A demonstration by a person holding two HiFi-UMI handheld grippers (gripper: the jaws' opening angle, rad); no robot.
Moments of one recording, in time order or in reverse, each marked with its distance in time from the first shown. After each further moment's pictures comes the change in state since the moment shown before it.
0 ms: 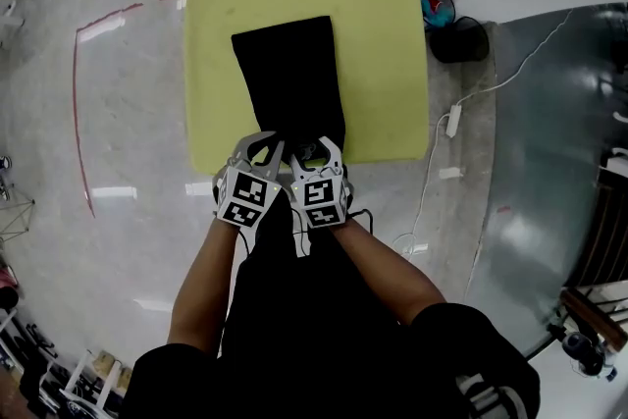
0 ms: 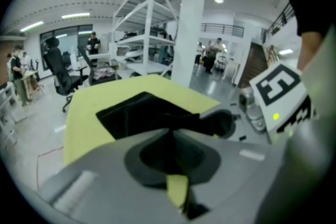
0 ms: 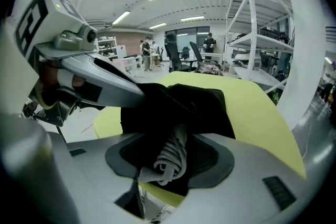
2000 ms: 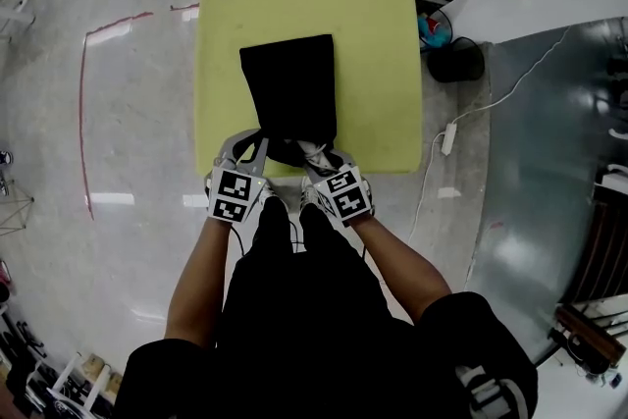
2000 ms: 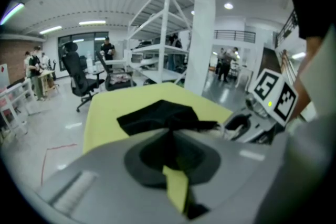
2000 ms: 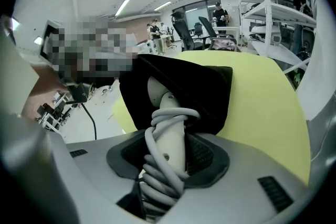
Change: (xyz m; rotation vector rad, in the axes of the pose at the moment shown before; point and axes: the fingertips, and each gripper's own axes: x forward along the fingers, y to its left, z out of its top) left arm -0.023 0.043 0.010 -0.069 -0.077 0.124; right arm -0.012 -0.014 -0.032 0.033 0.223 0.240
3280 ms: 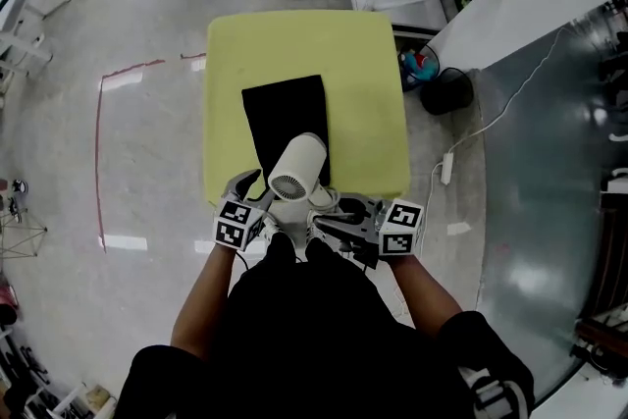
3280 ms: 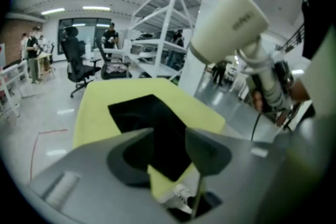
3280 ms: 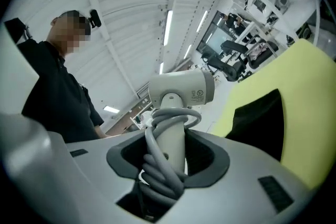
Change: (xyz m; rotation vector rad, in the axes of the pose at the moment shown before) left arm -0.021 -0.035 -0.011 -0.109 0.048 -0.080; right arm -0.185 0.069 0.079 0.205 -0.515 0.744
